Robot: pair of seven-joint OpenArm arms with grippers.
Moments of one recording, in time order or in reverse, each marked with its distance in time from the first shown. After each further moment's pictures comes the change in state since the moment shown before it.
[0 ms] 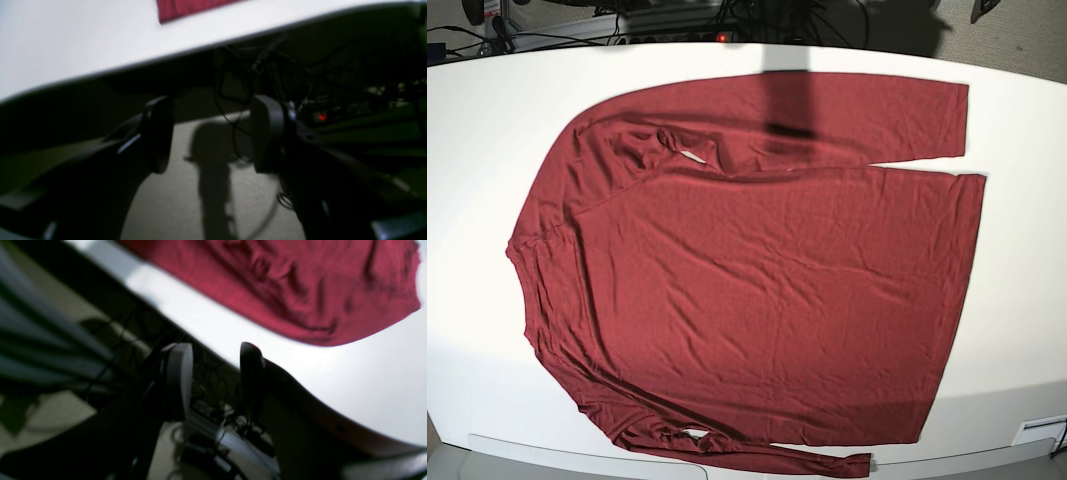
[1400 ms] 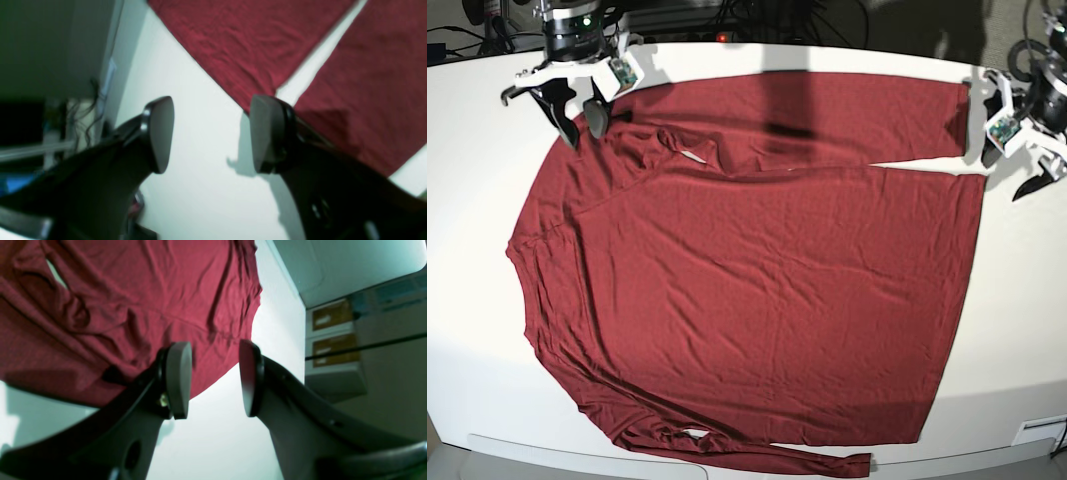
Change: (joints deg) left arm -23.6 -29.0 0.3 16.8 15.8 -13.9 23.8; right arm 24.2 -7.5 0.0 1.8 -30.9 -3.8 -29.6
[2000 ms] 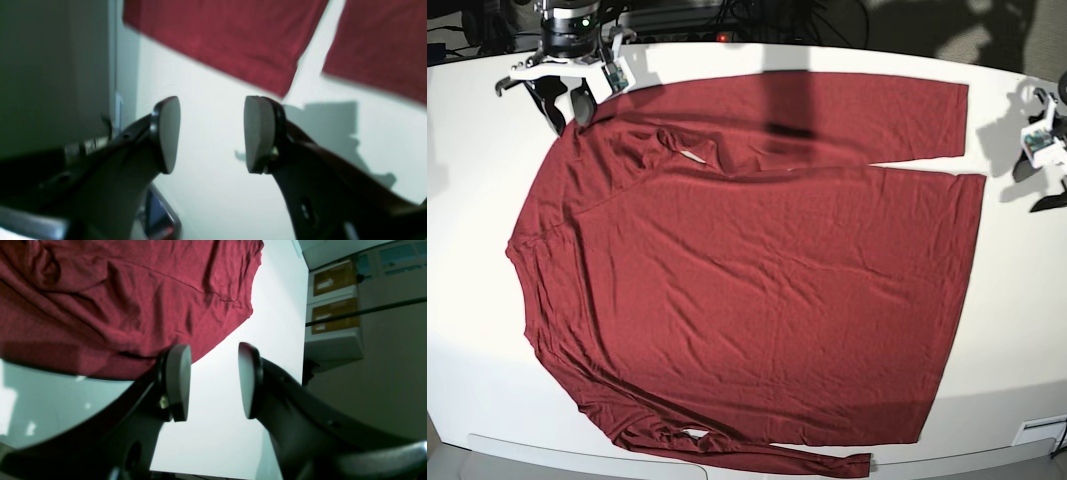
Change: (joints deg) left arm -2.1 -13.6 0.3 -11.4 0.1 -0.4 -11.8; right arm 0.1 -2.1 0.0 0.0 -0.3 0.0 -9.7
